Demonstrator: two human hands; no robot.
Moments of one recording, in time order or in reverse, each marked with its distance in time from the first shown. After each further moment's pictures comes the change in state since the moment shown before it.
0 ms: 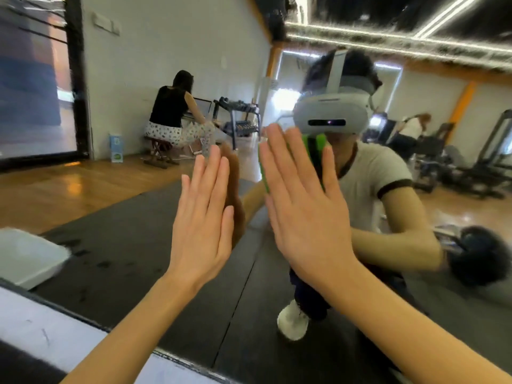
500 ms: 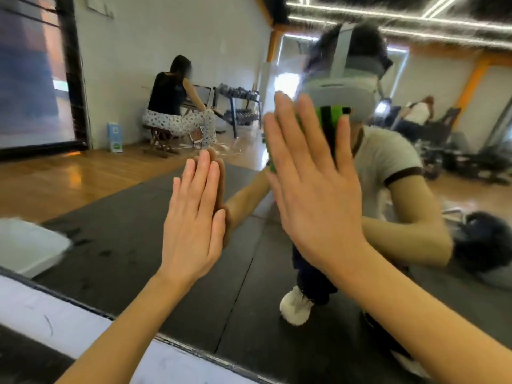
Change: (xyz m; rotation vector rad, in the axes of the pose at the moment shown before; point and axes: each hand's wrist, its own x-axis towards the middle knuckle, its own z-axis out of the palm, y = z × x) left_hand -0.034 -0.021 0.011 0.079 -0.048 0.009; right_hand -0.003 0.003 0.005 0.004 0.060 0.028
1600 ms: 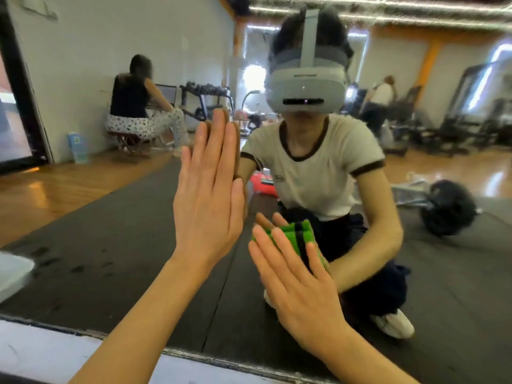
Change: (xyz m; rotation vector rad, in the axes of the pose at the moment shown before) left_hand 0.044 0.083 0.024 -0.027 0.109 0.088; right_hand -0.159 -0.012 -0.015 -0.045 -0.190 -0.033
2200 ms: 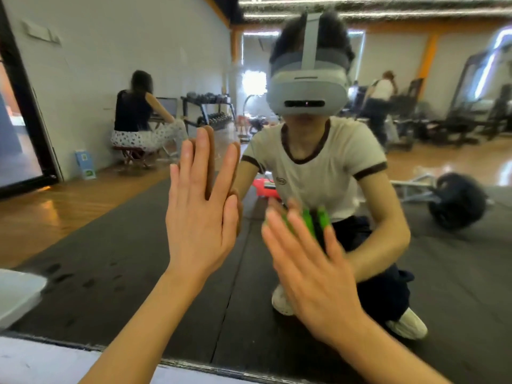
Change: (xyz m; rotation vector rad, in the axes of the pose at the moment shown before) left_hand -0.001 0.001 -0.002 0.054 -0.042 0.051; right_hand 0.018 0.028 -0.014 0.043 0.039 0.058
